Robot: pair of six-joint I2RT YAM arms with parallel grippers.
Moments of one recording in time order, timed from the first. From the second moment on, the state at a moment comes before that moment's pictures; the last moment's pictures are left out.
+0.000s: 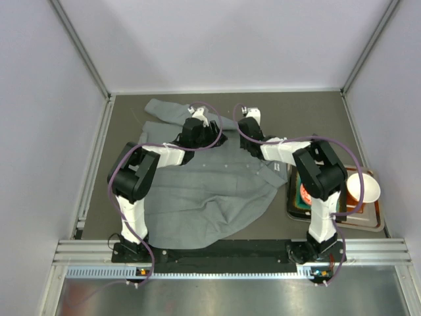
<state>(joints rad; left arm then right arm) -0.47 1.95 1.09 0.45 0.19 -0.60 0.57 1.98 1.22 0.04 0.42 0.31</state>
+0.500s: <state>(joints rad) -0.50 1.97 1.09 0.46 0.19 -0.61 0.47 1.90 1.05 0.23 0.21 0.48</state>
